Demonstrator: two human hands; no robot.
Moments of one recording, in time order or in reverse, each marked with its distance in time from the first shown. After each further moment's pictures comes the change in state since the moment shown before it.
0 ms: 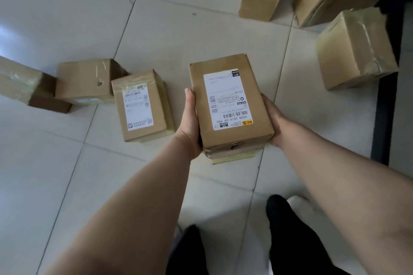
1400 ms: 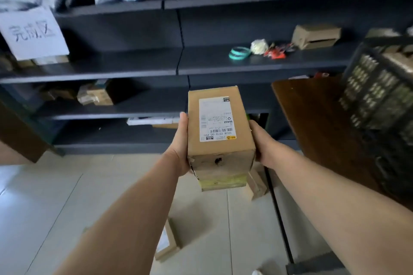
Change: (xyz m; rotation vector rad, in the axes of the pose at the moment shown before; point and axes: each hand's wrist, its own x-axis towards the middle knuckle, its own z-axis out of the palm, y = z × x) left_hand -0.579 0.258 0.323 0.487 -0.231 0.322; right_hand -0.624 -0.289 0.121 -0.038 0.309 -0.524
